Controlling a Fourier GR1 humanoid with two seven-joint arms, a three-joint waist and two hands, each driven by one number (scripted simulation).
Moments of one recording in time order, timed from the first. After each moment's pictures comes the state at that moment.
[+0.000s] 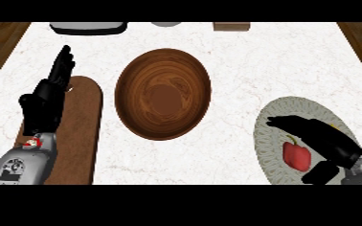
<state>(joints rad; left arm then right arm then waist) -0.21 0.32 -0.05 -1.59 -0.06 0.22 0.16 -0.05 -0.55 0.17 -1.48 0.77 0.41 -0.38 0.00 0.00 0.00</state>
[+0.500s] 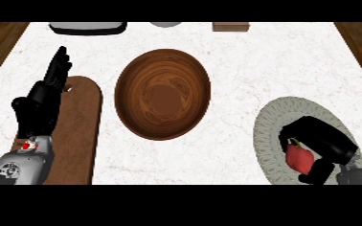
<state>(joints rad) -0.19 0.30 -0.02 -1.62 -0.09 0.18 0.17 -0.08 -0.53 0.17 -1.41 0.87 0.33 -0.51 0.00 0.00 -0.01</state>
